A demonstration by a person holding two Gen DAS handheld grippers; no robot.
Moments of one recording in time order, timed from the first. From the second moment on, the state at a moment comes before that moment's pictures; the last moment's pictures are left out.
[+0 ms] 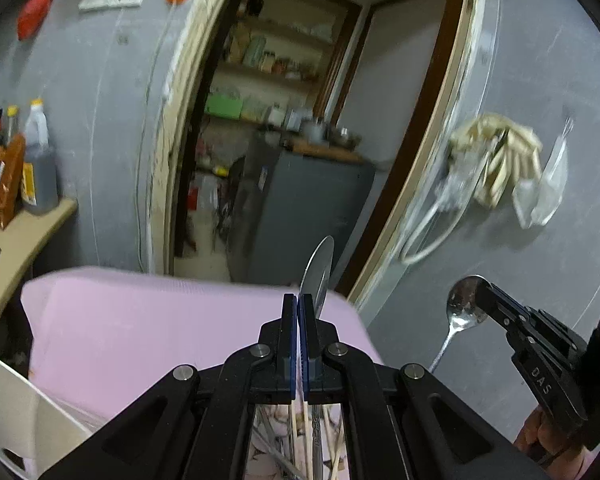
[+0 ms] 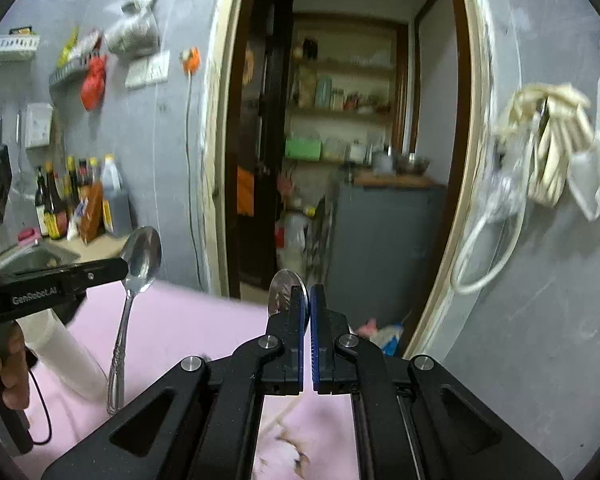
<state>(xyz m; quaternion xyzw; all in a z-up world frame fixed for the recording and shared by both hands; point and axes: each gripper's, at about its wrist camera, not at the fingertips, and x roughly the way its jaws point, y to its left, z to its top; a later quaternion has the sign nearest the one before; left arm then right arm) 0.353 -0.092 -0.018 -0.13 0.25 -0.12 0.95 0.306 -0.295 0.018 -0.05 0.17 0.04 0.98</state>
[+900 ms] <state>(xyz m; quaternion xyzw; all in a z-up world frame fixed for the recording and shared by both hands) 0.270 0.137 -0.003 -0.15 0.11 0.06 0.98 0.265 -0.034 0.006 -0.15 0.07 0.07 0.98</state>
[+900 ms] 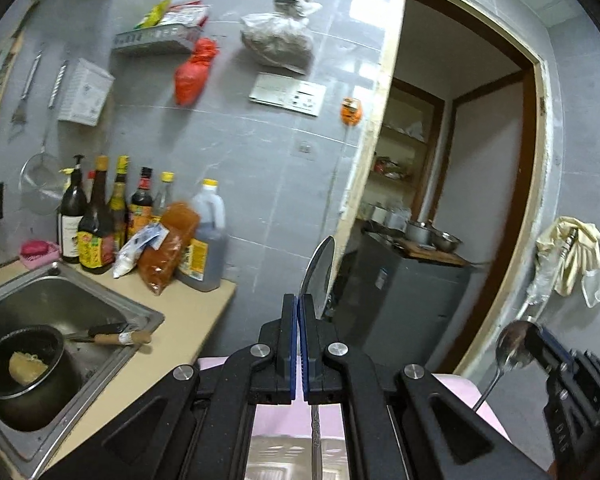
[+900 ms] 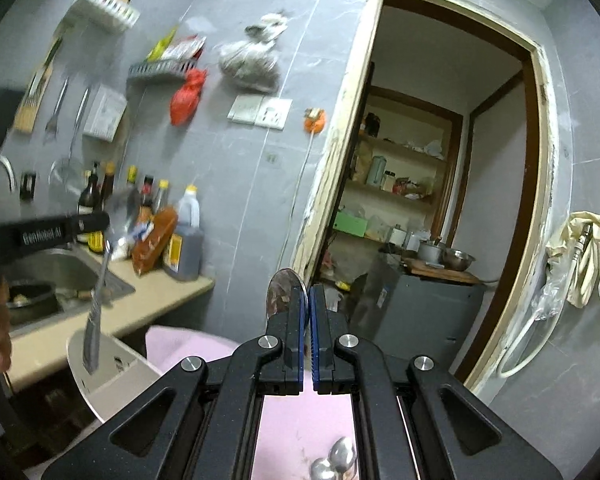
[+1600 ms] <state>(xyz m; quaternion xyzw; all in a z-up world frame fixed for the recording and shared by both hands) 0.261 0.119 -0.073 -0.13 0.09 0.06 0.99 0.258 -0.016 -0.044 -0.17 0.06 0.06 0.98</state>
